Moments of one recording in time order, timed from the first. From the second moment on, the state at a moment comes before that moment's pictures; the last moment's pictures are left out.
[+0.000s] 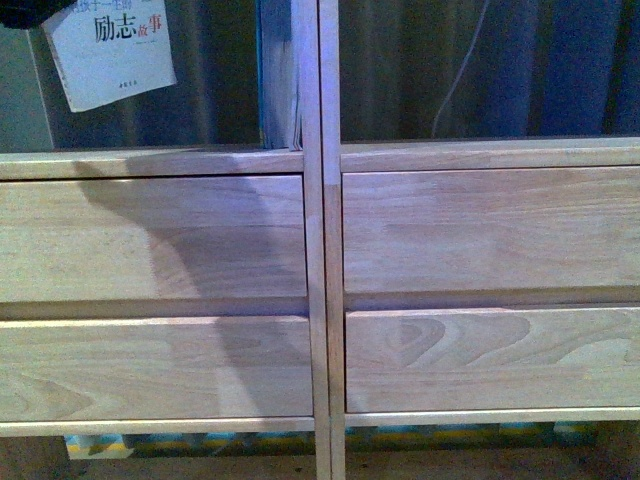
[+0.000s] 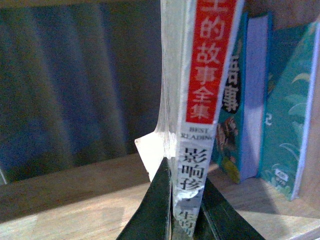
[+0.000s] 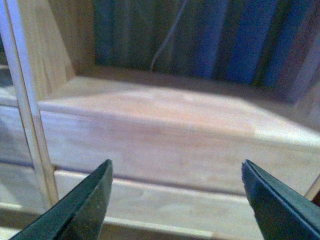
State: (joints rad) left arm 0.06 1.72 1.47 0.51 0.41 0.07; right arm -0.13 0.75 0.72 0.07 -0.13 -0.10
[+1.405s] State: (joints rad) left arm -0.15 2.26 2.21 0.15 0.19 0.28; right arm 0.00 0.42 0.16 0.24 0.00 -0.01
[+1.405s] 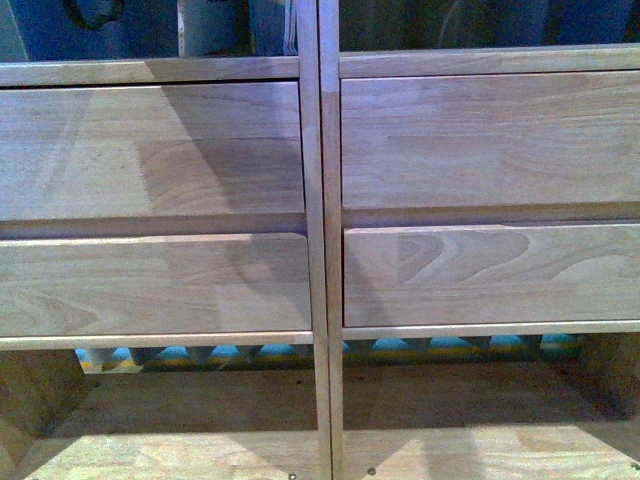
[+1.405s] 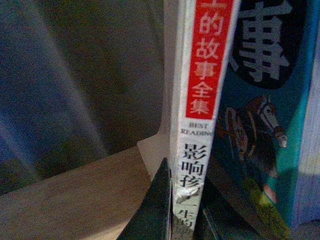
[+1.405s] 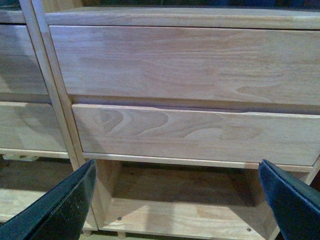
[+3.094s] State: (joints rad) left arm 0.00 0.61 0.13 0.47 0.00 0.00; right arm 0.00 0.02 0.01 0.01 0.00 0.00
